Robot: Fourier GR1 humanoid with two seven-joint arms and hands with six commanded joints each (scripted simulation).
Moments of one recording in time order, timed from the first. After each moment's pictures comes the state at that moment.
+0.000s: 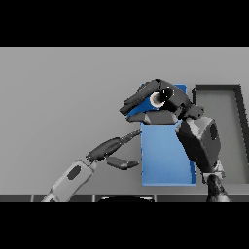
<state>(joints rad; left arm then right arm) -0.24 0.21 -0.62 -1.60 -0.04 -0.24 0.07 -0.91 -0.29 0.09 -1.82 -0.88 0.17 0.54</state>
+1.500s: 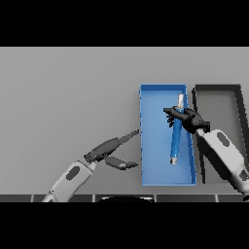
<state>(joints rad) -0.23 0.22 -0.61 -1.62 -0.02 -0.24 0.10 -0.54 -0.73 0.61 -1.33 -1.03 -0.22 0.61</state>
